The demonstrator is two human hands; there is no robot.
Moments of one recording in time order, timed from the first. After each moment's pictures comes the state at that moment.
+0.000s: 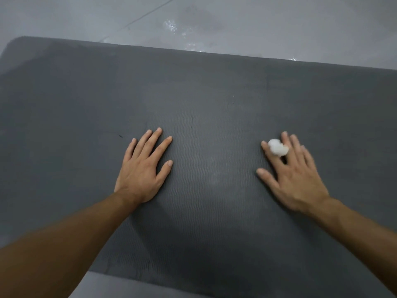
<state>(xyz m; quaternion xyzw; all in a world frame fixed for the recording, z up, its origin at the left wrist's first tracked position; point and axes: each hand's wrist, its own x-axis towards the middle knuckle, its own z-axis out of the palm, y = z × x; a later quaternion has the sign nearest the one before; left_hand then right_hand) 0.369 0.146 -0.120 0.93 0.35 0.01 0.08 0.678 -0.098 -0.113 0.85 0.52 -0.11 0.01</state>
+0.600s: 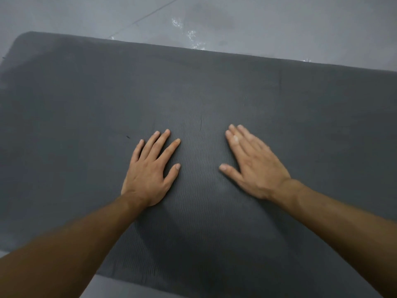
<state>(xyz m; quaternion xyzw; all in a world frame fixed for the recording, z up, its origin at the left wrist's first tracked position) 0.368 0.148 -0.122 0.93 0.35 0.00 0.08 0.636 -0.004 -0.104 0.74 0.65 -0.13 -0.02</state>
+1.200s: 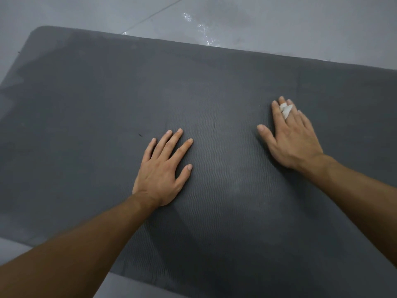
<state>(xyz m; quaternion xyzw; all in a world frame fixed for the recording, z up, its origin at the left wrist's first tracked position) 0.368 0.149 -0.120 0.93 0.35 0.00 0.08 0.695 0.032 -0.107 0.85 0.52 -0.12 -0.02</state>
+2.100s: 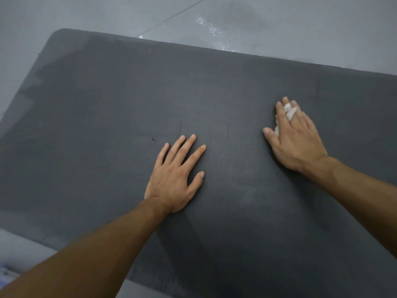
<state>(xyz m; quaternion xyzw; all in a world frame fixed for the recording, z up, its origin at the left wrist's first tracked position) 0.368 0.150 -0.118 0.93 0.35 -0.02 0.10 0.693 0.062 -0.114 0.83 0.54 -0.13 -0.02</state>
